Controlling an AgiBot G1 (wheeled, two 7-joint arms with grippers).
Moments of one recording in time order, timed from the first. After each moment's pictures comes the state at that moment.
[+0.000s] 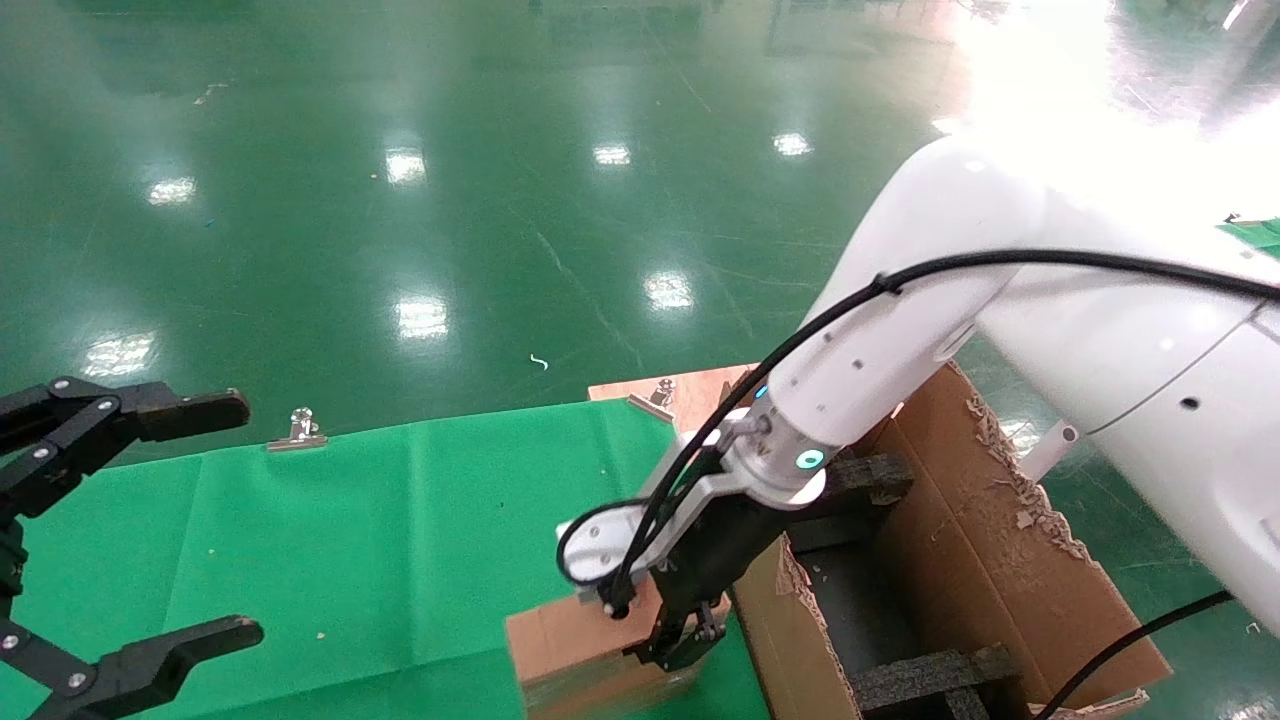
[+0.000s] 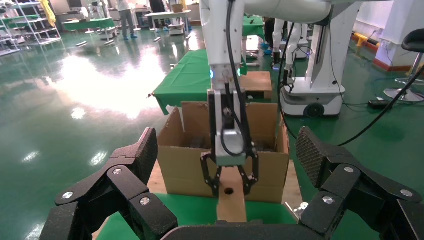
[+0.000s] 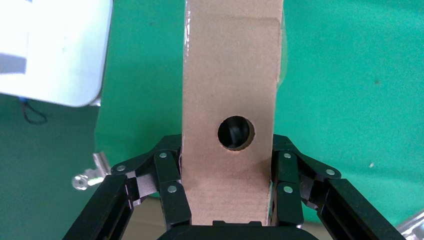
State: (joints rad) left arm -1.08 0.60 0.31 -1.28 0.71 1.49 -0.17; right arm 1.77 -1.03 -1.15 1.08 -1.57 -1.57 0.34
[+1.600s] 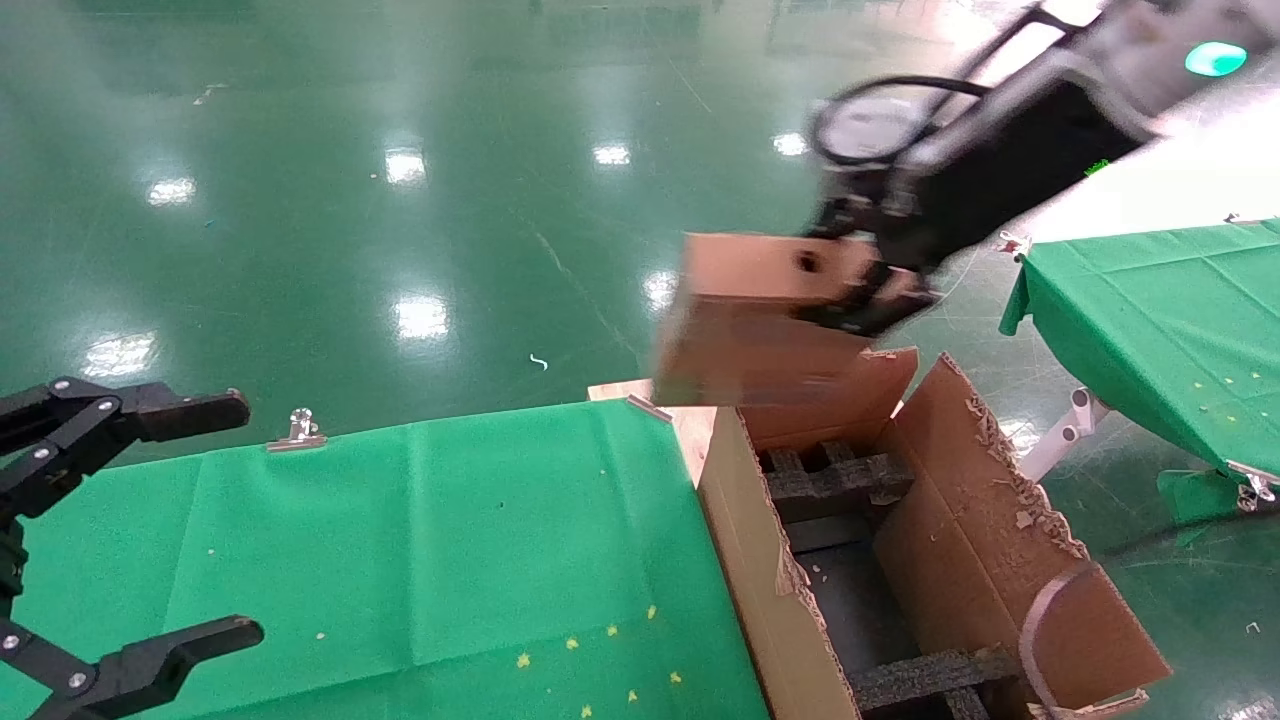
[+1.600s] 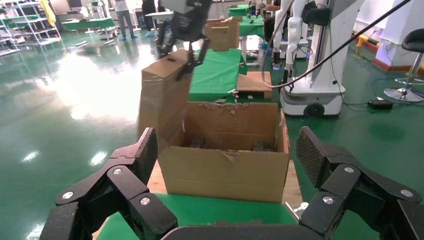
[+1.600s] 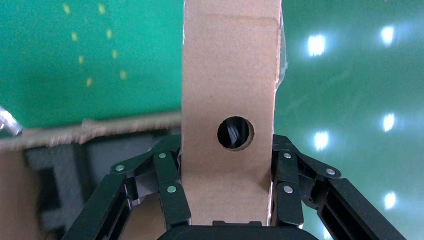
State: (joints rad) left arm -1.08 0.60 0.31 -1.28 0.71 1.48 -0.17; right arm 2.36 -0.88 -1.51 0.60 -1.32 -1.59 0.04
